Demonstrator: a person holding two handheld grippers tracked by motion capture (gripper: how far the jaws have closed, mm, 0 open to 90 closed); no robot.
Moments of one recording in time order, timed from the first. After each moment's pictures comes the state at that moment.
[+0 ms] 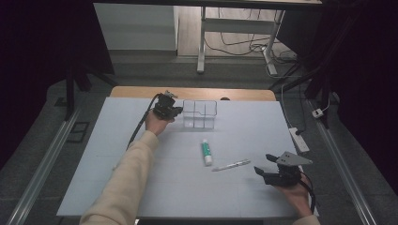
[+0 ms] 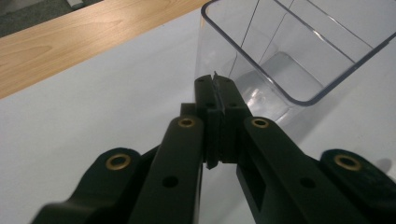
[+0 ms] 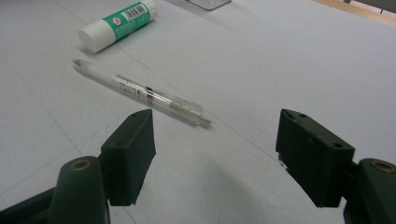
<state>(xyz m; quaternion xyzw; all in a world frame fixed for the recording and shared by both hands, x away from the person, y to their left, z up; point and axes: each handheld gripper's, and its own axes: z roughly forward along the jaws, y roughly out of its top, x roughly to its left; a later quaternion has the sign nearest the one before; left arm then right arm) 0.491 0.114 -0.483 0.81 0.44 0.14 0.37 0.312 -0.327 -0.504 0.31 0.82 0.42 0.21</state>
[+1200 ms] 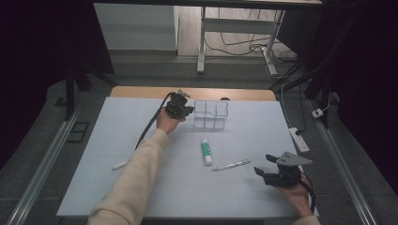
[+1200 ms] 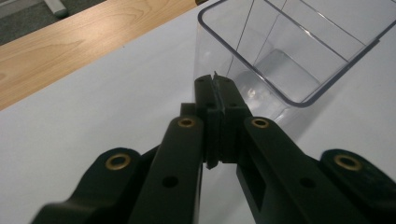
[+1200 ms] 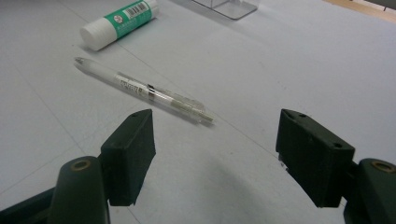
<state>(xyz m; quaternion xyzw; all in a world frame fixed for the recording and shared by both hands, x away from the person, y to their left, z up) 0.498 0.075 -0.476 0.82 0.41 0.13 0.37 0.311 -0.327 -0.504 0.31 0.82 0.43 0.21</state>
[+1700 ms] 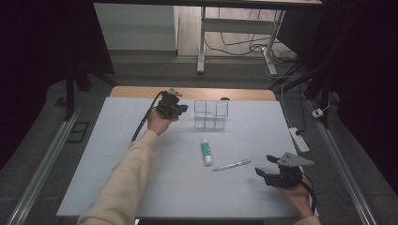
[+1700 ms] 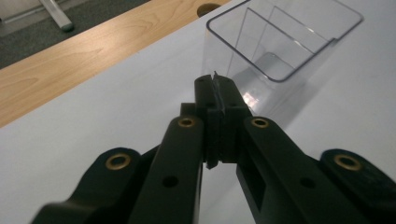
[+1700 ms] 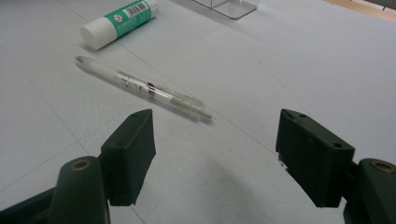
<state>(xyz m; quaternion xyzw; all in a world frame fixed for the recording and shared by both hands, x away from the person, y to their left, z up) 0.473 0.105 -0.455 0.81 0.40 0.15 0.39 0.309 -0.329 -0.504 0.31 0.82 0.42 0.21</state>
